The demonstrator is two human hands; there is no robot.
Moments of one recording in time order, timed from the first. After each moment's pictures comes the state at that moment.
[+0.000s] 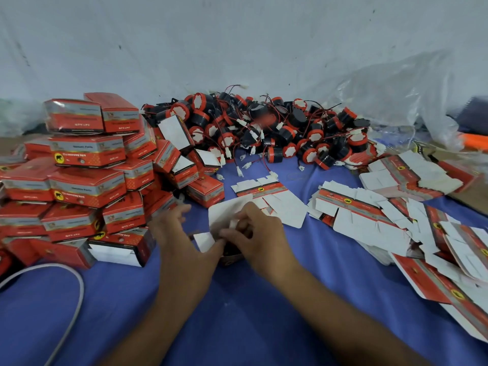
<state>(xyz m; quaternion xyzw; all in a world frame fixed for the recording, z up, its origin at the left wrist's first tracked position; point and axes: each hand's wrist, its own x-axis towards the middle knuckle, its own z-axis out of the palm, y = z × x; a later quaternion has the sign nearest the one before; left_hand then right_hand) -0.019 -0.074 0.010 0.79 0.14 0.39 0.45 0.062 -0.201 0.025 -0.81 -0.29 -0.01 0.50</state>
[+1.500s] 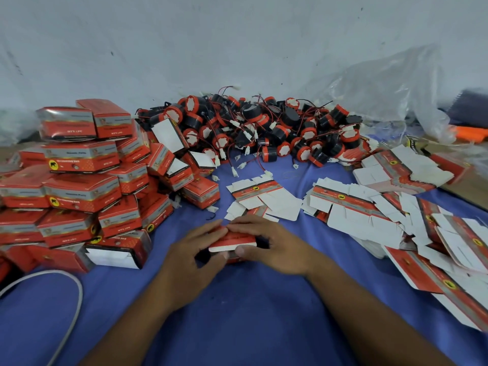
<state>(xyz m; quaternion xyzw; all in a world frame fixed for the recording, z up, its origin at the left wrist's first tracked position) -0.021 -0.055 0.001 0.88 -0.03 0.20 0.43 0.093 -0.248 0.011 -0.77 -0.44 0.12 0.44</state>
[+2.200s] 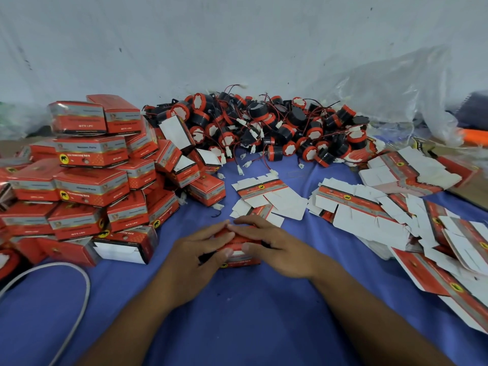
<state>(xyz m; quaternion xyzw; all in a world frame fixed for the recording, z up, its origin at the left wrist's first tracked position) -0.024 -0.049 0.001 0.88 -0.08 0.19 0.43 0.089 -0.246 0.007 -0.78 -0.47 0.15 0.39</state>
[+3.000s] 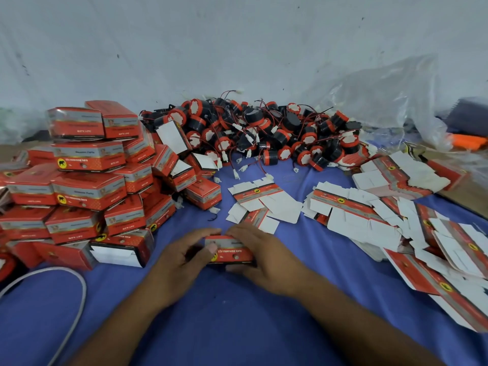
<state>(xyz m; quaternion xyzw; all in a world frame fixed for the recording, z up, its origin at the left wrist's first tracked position) -0.030 -0.038 0.004 0.84 -0.02 0.14 0.52 0.068 -0.240 0.005 -0.79 -0.52 -0.04 0.32</state>
